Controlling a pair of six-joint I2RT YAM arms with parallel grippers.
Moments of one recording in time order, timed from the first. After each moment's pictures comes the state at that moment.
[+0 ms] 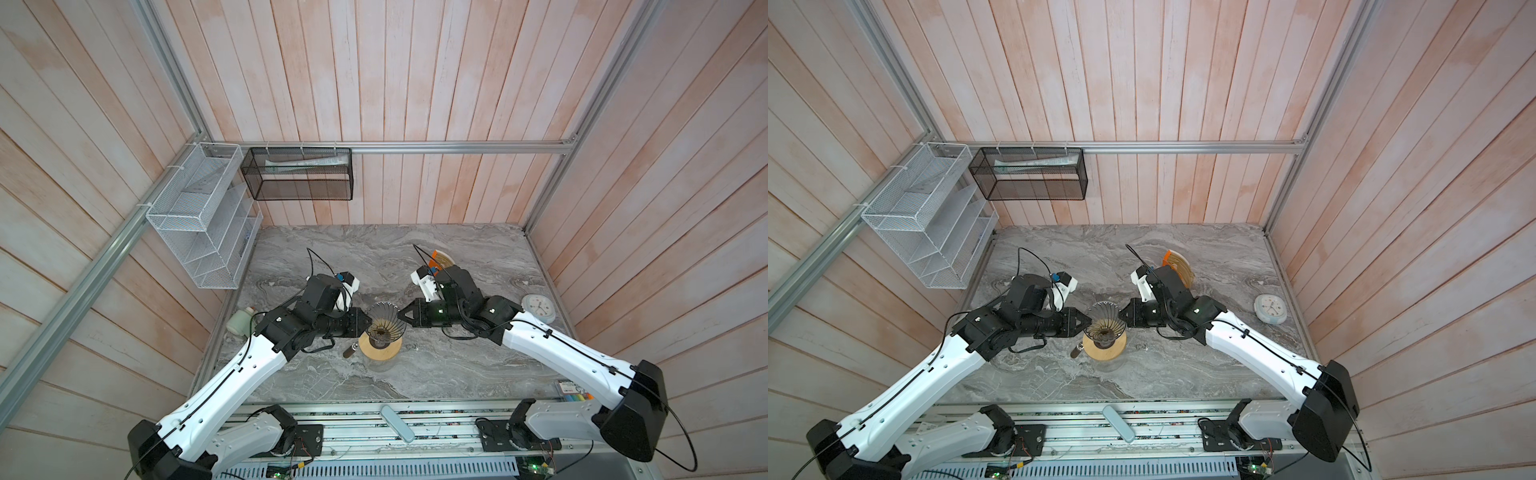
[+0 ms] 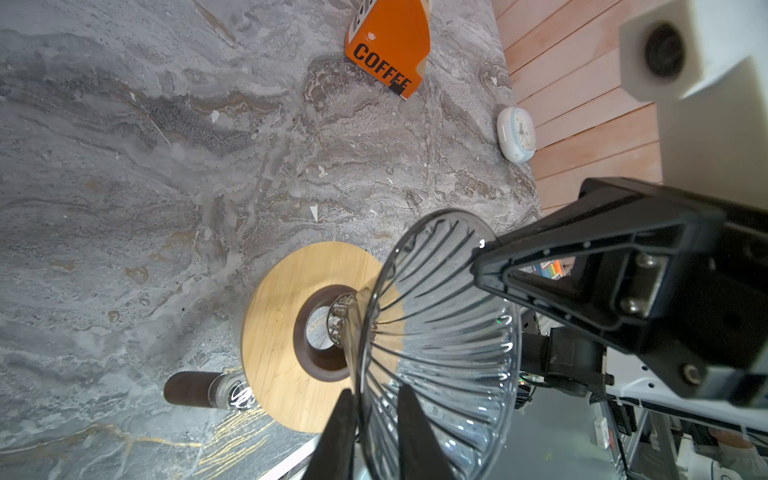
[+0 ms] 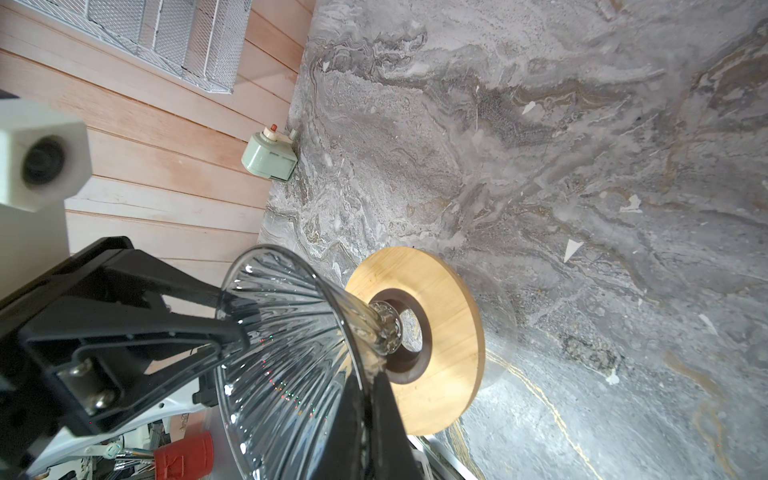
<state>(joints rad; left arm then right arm) -0.62 1.08 1.04 -0.77 0.31 -0.54 0.80 1.30 1.08 -0.46 -0.36 0.74</state>
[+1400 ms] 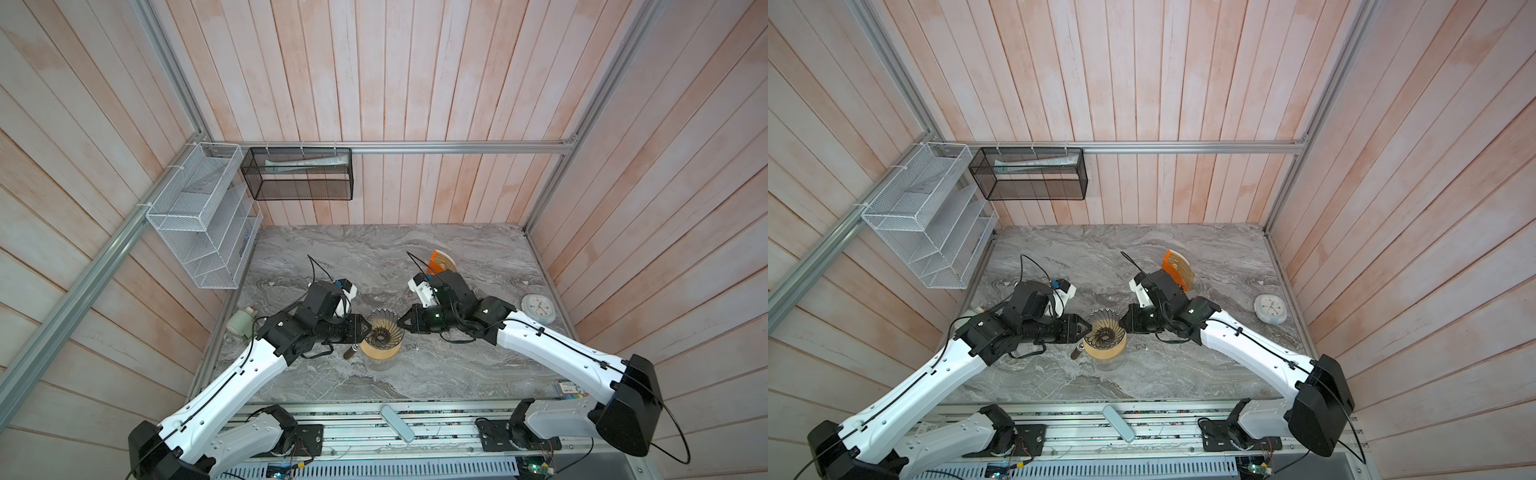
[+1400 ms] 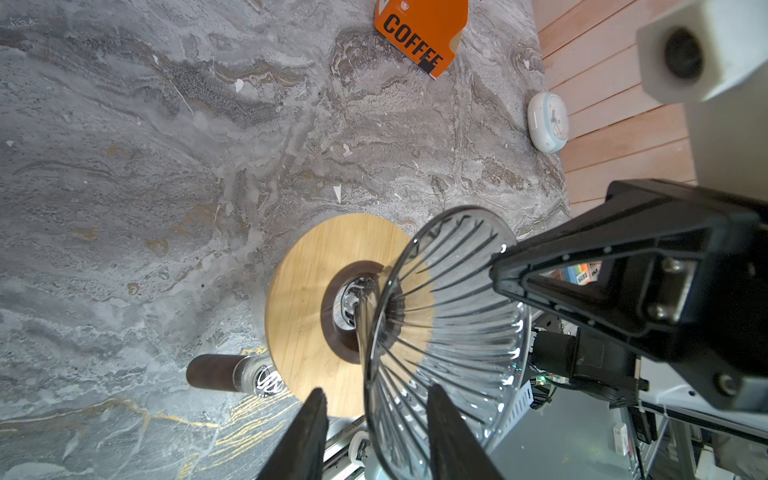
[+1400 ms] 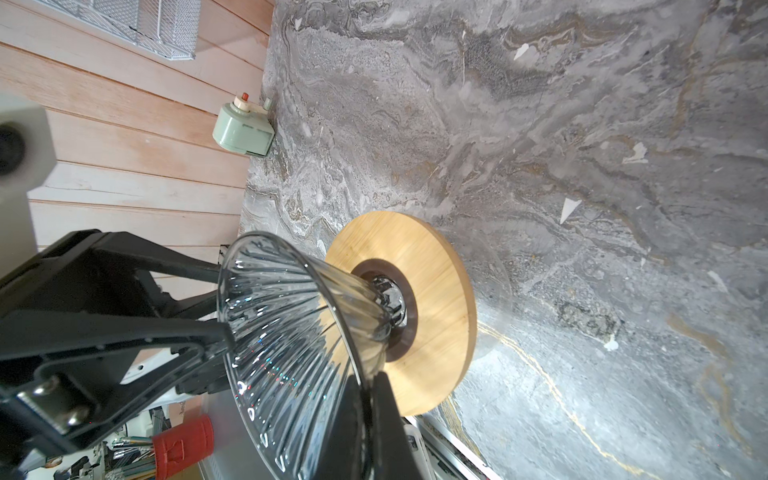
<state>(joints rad) -0.62 1.06 0.99 -0.77 0.28 -0.55 0.82 1.33 1.06 -0.50 -0.37 0.76</state>
